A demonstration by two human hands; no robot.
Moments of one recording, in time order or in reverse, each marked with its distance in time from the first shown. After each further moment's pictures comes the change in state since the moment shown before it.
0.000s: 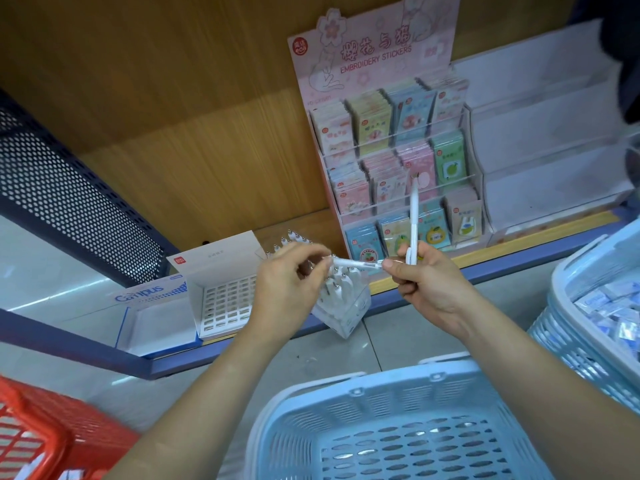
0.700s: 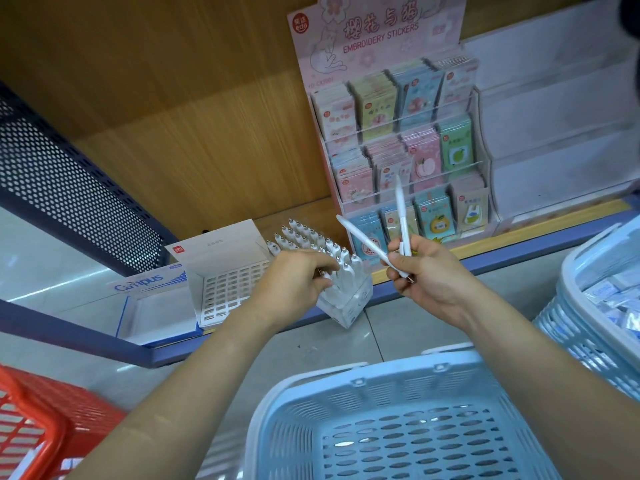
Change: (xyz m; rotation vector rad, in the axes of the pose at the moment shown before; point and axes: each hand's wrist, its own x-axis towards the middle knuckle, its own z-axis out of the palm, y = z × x) left_hand 0.008 -0.011 -0.003 0.351 -0.494 0.005; right_hand -0.001 0.001 0.004 -0.097 -0.028 0.096
